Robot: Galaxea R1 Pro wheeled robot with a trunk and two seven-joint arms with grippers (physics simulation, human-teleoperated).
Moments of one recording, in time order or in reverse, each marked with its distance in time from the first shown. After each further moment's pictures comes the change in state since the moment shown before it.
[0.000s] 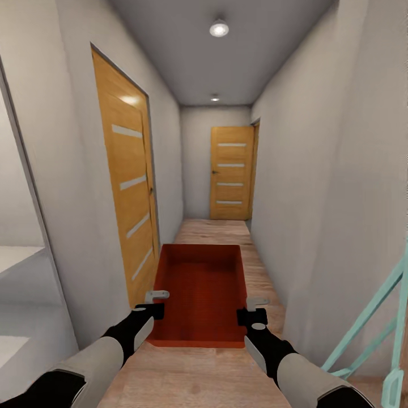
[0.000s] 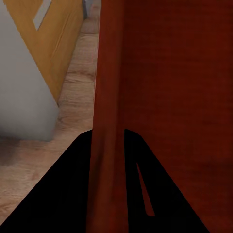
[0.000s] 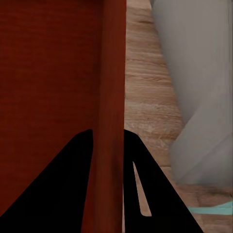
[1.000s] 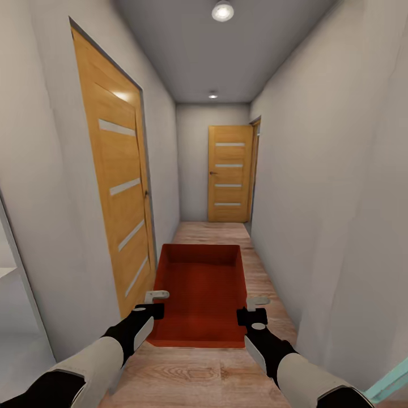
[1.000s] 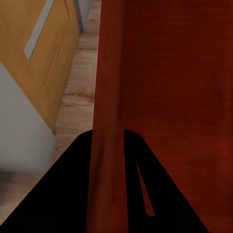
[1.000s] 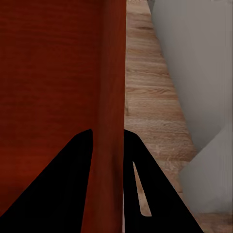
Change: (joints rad) left arm 0.000 0.000 0.002 -0.001 0.000 0.000 -0.001; right arm 0.000 0.000 0.000 -0.001 0.001 0.001 0.000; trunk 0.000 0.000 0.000
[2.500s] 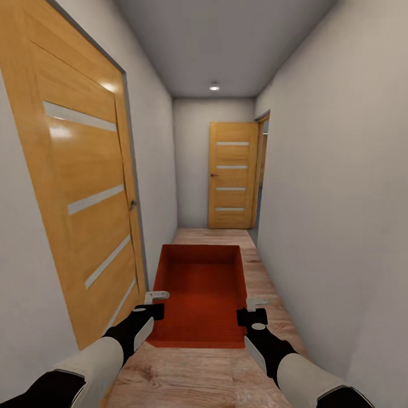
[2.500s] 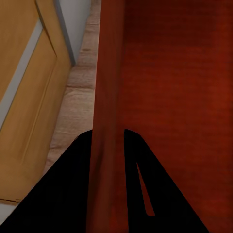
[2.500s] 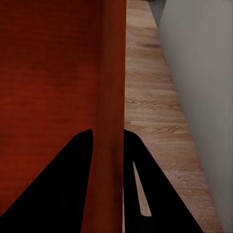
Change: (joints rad) left arm 0.000 -0.001 0.002 0.006 0.001 -0.003 -0.001; right arm 0.000 0.000 0.001 0.003 0.000 0.000 0.000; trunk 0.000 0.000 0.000
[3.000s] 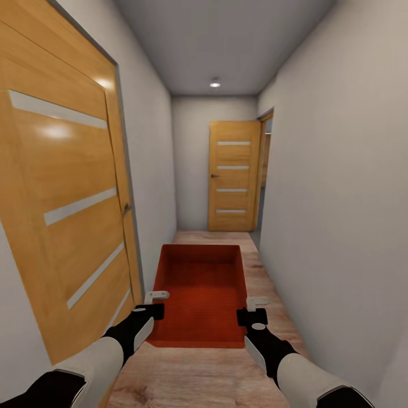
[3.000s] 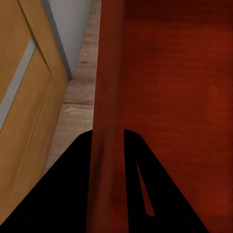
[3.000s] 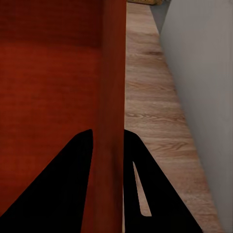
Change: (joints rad) left arm 0.000 0.000 -0.001 0.000 0.000 -0.001 0.000; right arm 0.000 0.000 0.000 0.000 0.000 -0.002 0.000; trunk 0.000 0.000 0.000
